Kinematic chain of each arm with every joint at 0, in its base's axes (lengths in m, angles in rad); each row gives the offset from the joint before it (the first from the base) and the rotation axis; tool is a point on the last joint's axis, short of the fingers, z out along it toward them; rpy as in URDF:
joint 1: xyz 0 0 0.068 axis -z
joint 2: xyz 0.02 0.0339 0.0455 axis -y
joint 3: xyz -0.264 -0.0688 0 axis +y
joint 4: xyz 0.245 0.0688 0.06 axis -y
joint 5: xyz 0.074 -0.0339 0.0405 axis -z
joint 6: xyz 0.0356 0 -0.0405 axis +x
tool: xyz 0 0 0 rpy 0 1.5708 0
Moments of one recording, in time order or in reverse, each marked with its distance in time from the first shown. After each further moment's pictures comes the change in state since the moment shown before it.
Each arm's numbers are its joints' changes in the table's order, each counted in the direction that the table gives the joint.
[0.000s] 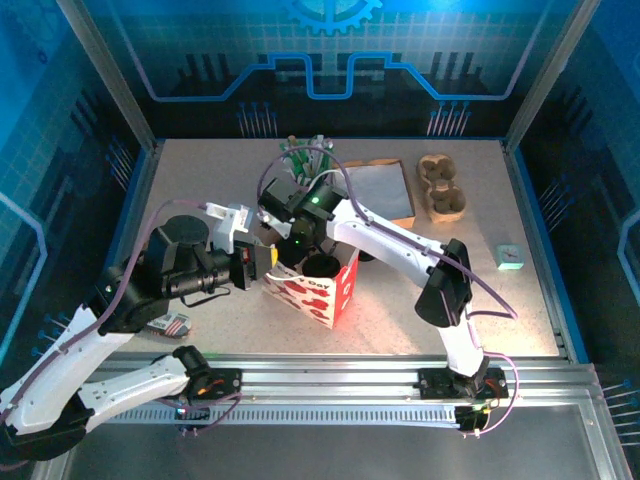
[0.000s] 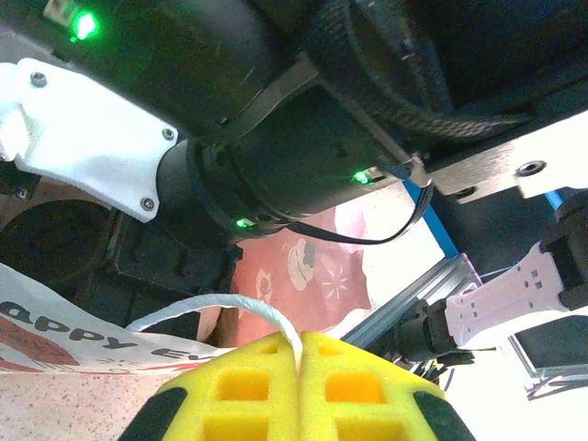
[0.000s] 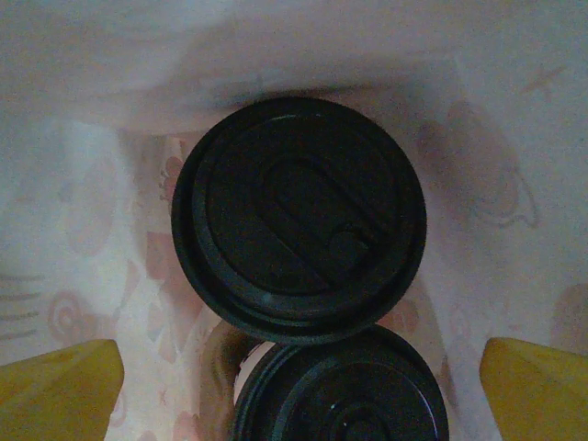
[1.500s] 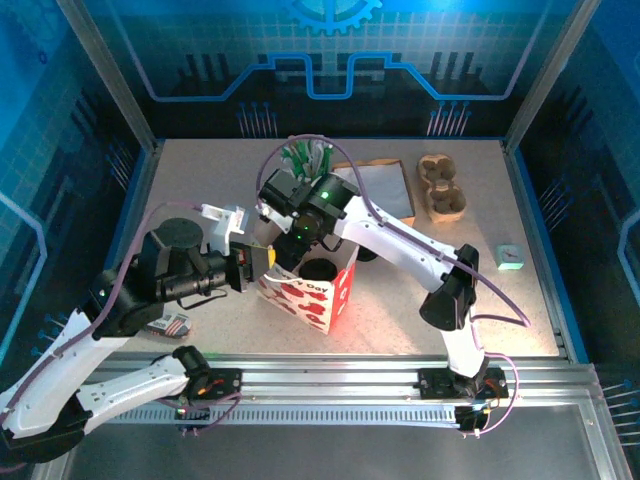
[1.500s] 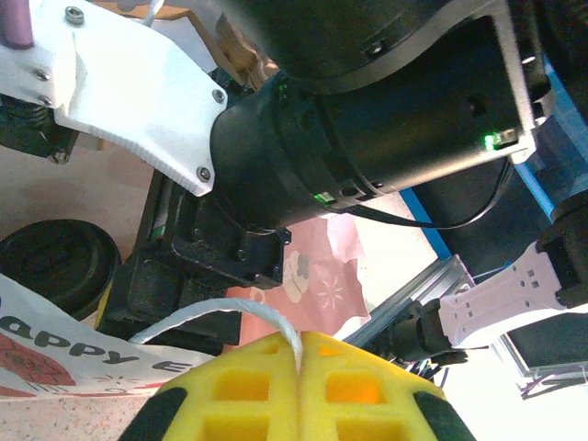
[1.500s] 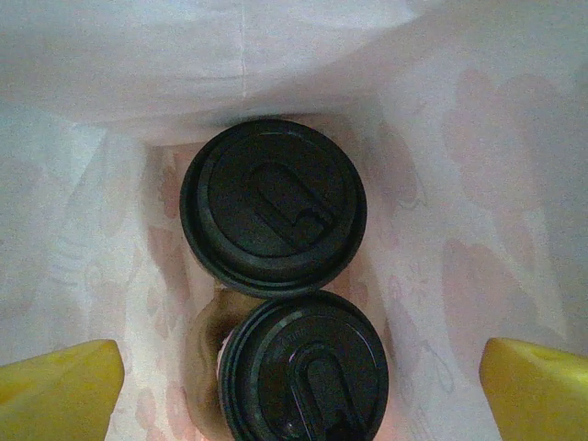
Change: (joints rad) left arm 0.006 0.024 0.000 0.000 0.000 0.000; right arm -0.025 0.035 -0.113 -0.088 0.029 -0.011
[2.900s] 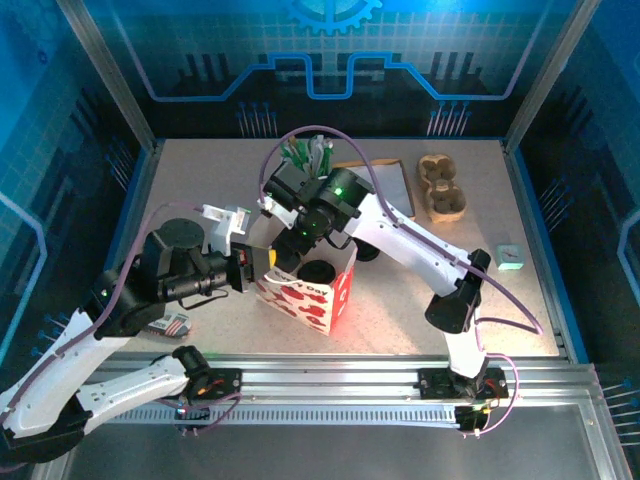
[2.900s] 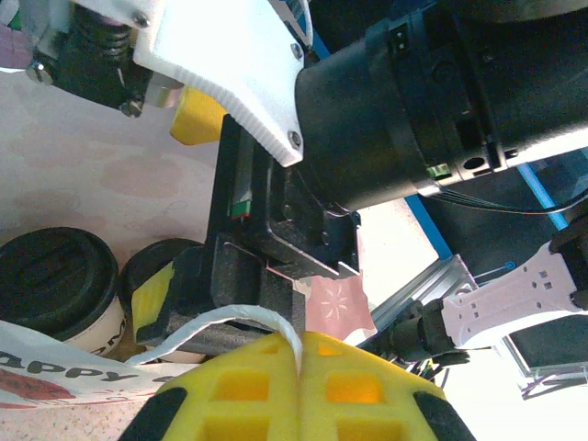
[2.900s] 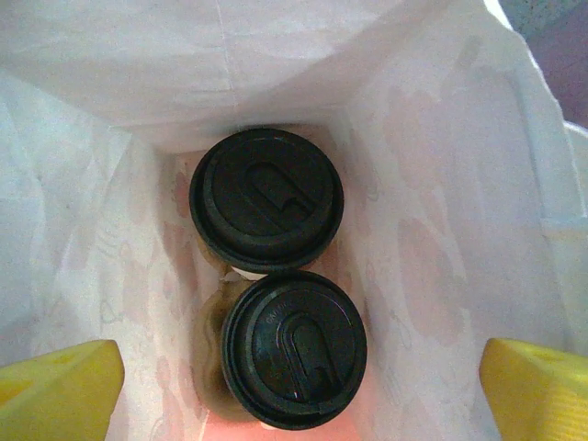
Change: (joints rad) left arm 0.000 0.001 0.013 0.008 0.000 -0.003; right arm -0.011 0.037 -0.074 -0.061 0.001 -0.016
